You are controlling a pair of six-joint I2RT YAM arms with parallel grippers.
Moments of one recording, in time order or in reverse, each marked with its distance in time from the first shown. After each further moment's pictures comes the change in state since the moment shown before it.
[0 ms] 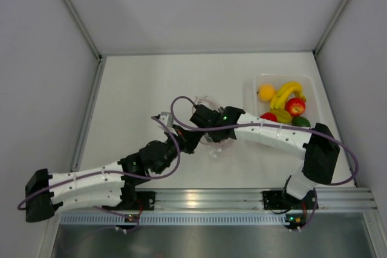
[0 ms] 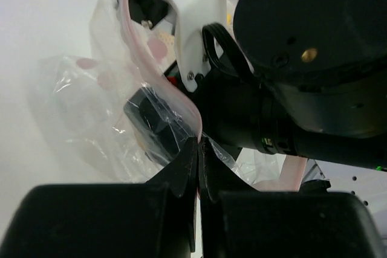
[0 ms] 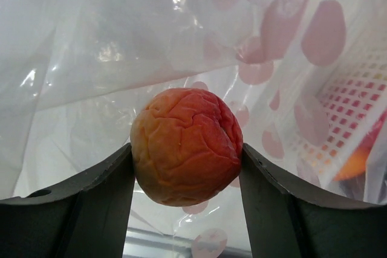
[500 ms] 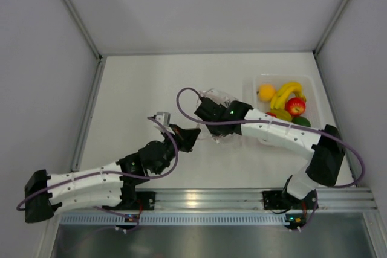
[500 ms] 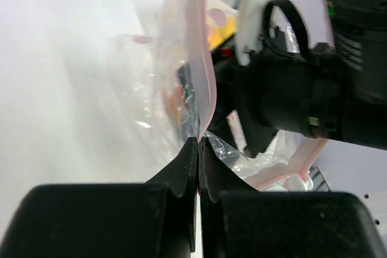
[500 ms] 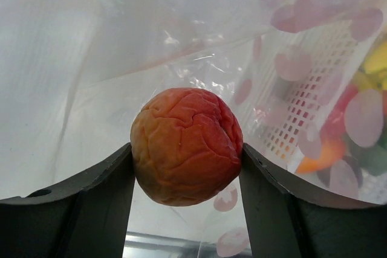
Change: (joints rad) left arm -0.001 0.013 0.015 -0.019 -0.043 -0.006; right arm -0.033 -0.016 0.077 -0.071 0.063 0.005
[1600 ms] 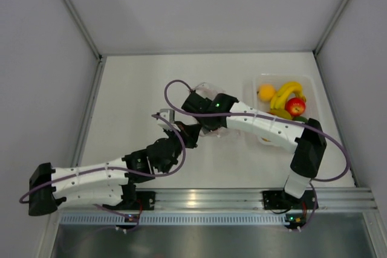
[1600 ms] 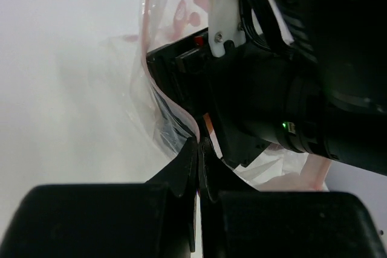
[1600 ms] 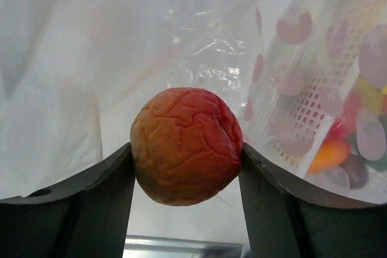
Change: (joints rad) left arm -0.037 0.074 0.105 -0.072 -0.164 -0.003; right arm 0.018 0.119 0.196 -0.090 0.040 0.076
